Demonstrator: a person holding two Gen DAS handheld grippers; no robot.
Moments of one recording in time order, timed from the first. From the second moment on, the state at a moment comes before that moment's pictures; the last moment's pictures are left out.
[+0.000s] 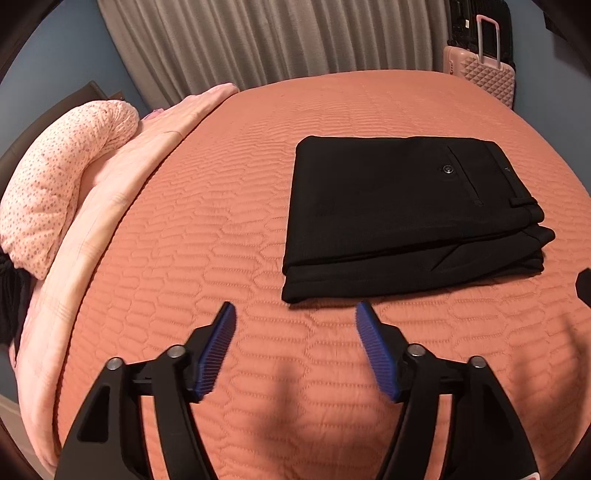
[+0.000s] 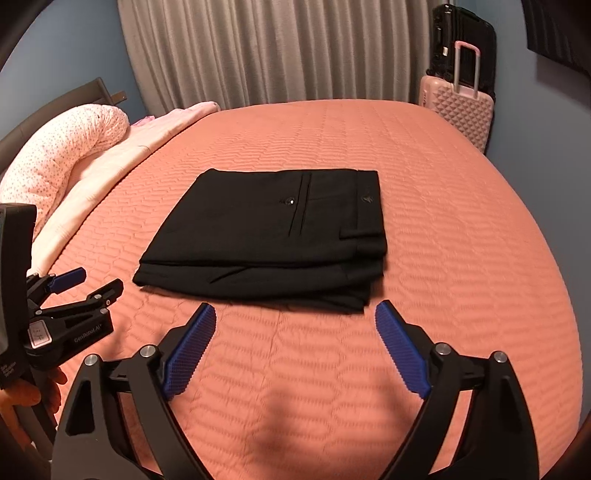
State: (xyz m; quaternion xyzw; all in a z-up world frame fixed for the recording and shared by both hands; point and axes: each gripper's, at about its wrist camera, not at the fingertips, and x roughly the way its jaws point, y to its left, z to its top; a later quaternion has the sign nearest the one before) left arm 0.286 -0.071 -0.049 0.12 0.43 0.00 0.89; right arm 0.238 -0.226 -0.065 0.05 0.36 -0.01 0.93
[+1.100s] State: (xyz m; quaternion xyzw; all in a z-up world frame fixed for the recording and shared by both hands) left arm 0.420 -0.012 -0.136 -0.29 0.50 -0.19 0.80; right arm 0.363 -0.331 -0.157 0.33 0.43 0.09 0.84
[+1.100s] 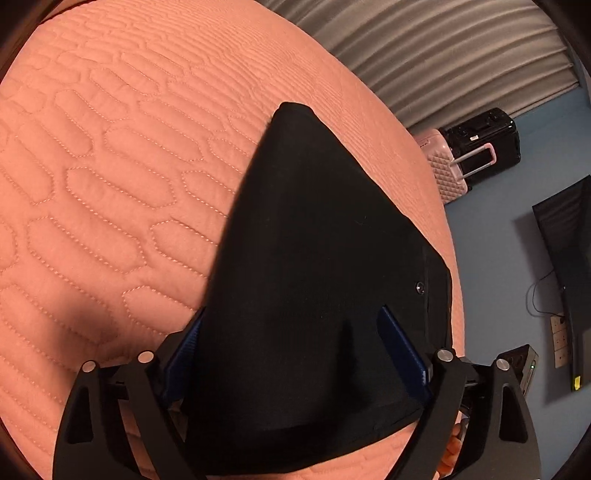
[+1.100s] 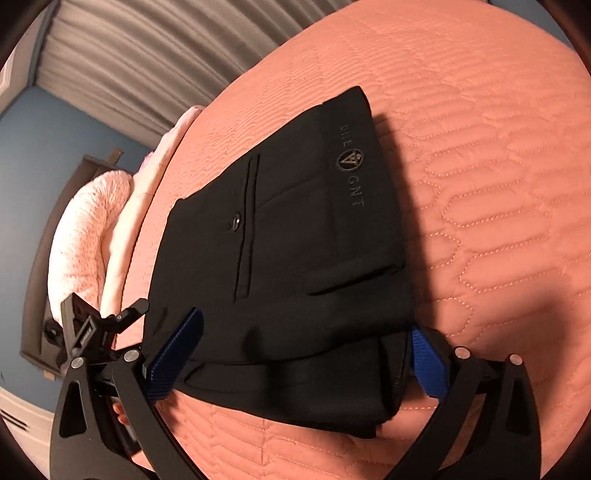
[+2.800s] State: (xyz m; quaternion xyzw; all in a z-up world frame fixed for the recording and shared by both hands) left arm 0.101 0.046 -0.087 -0.13 0.53 -0.09 0.84; right arm 0.027 -0.271 -0.143 0.28 0.46 0.03 0.84
